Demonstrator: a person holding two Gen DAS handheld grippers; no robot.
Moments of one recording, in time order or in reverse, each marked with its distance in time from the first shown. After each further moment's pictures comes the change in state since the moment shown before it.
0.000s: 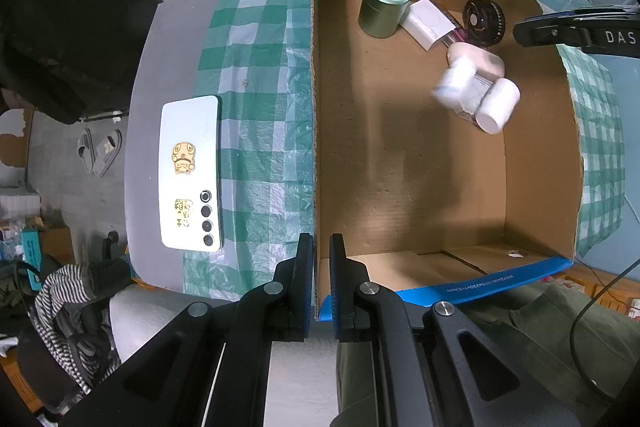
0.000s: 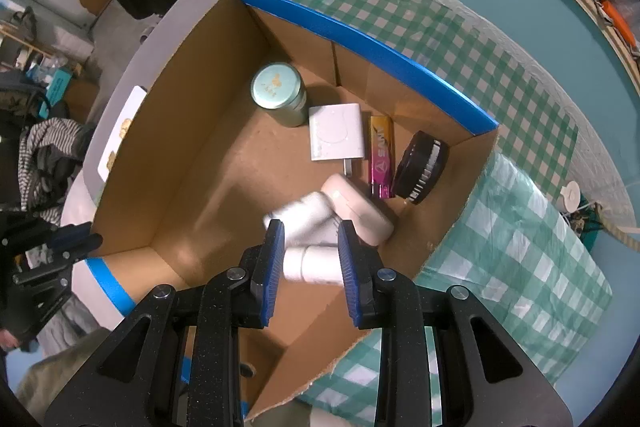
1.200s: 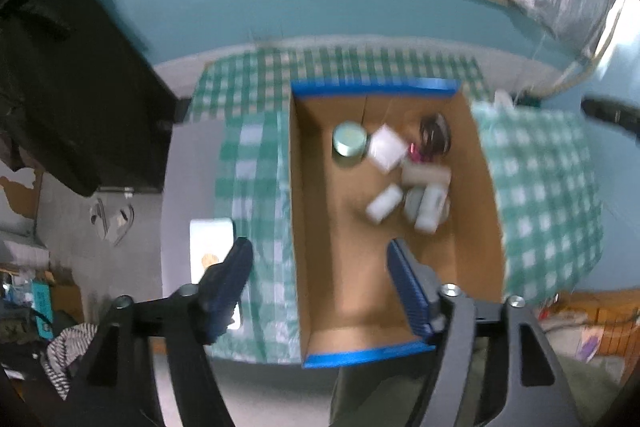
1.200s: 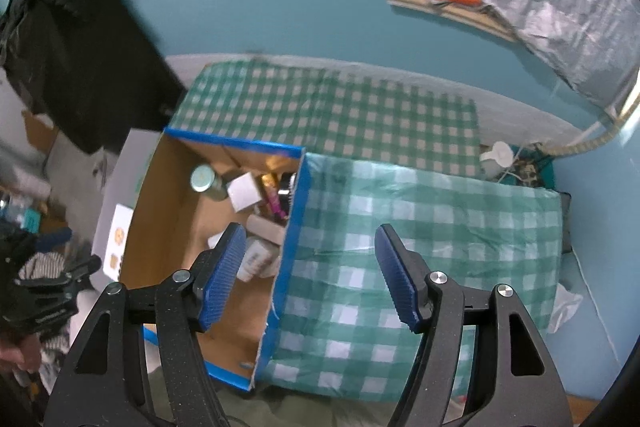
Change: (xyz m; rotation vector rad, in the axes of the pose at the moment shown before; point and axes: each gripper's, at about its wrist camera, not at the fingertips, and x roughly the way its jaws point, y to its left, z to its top) left arm -0.115 -0.024 0.044 0.037 -0.314 0.009; right arm -0.151 -0.048 -0.080 0.379 -0.343 -0.174
